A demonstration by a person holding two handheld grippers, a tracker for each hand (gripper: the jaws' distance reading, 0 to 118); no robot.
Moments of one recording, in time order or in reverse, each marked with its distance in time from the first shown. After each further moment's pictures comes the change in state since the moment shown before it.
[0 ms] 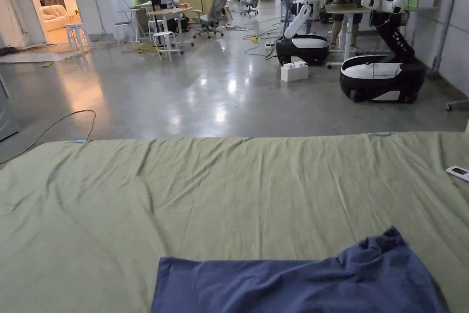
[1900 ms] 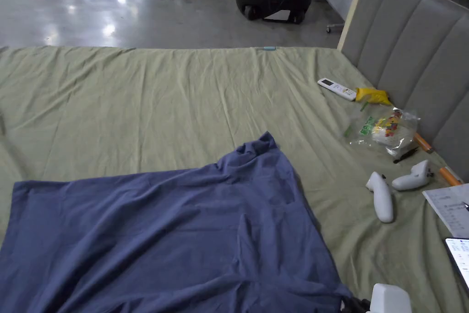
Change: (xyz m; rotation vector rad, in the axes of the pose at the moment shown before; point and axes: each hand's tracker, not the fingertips) left arm -0.015 -0.206 -0.090 -0.937 -0.024 0.034; right arm 0.109 -0.161 -0.068 -0.638 -0.257 -0.174
